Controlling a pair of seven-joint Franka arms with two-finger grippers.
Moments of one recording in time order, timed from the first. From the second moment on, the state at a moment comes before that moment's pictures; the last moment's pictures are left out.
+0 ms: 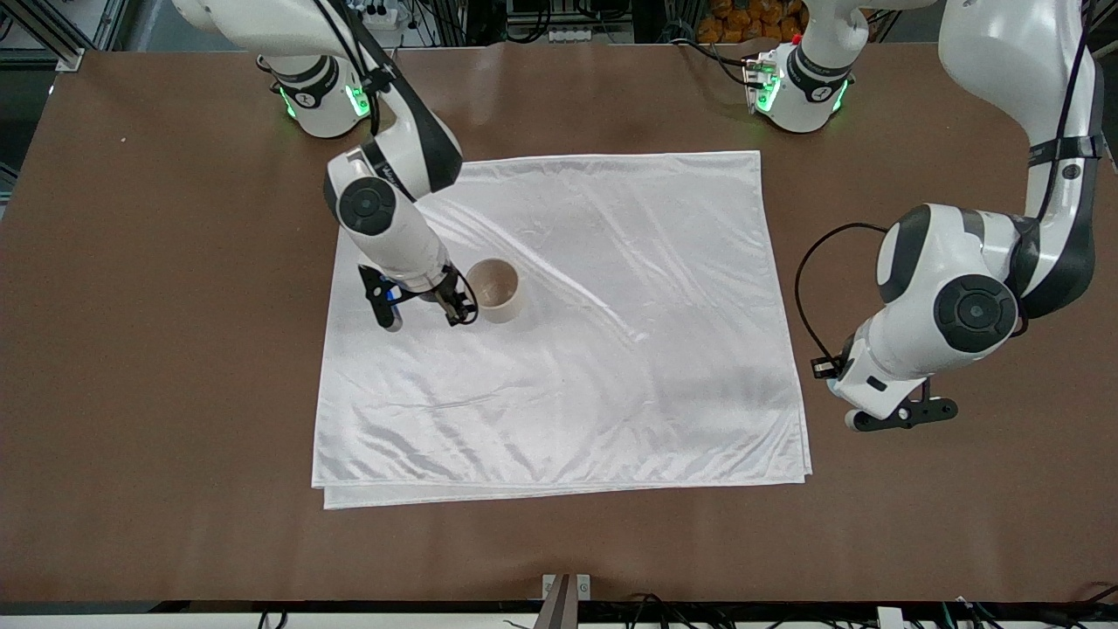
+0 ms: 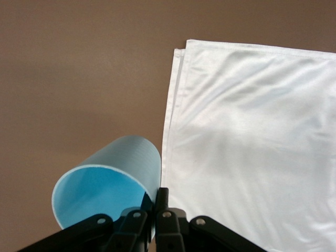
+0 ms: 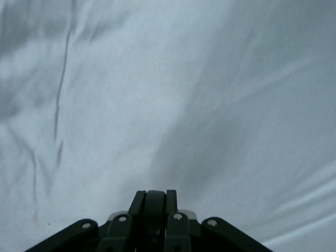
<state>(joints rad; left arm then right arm) -0.12 0.49 -0.13 -1.50 0.15 1.89 -0.41 0.53 0.39 0.05 -1.94 0.12 2.36 1.63</state>
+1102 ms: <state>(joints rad) -0.27 0.49 -0.13 -1.50 0.12 1.83 -0.64 0.65 0.65 0.04 -1.71 0.12 2.37 1.68</state>
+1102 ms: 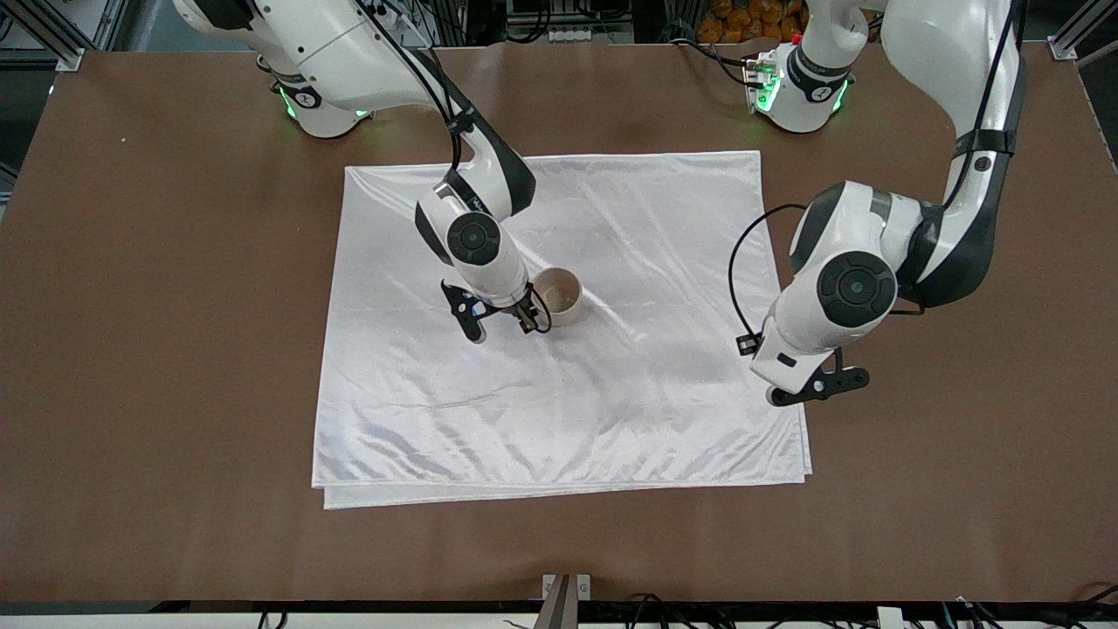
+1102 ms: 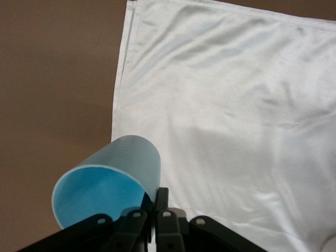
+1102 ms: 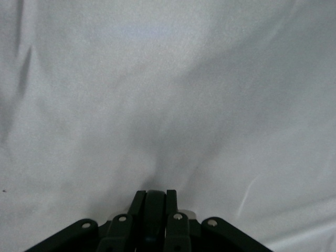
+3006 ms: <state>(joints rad) -0.70 0.60 -0.14 -1.33 0.02 1.88 -1.17 0.64 0.09 -0.38 -1.67 0.01 1.88 1.12</state>
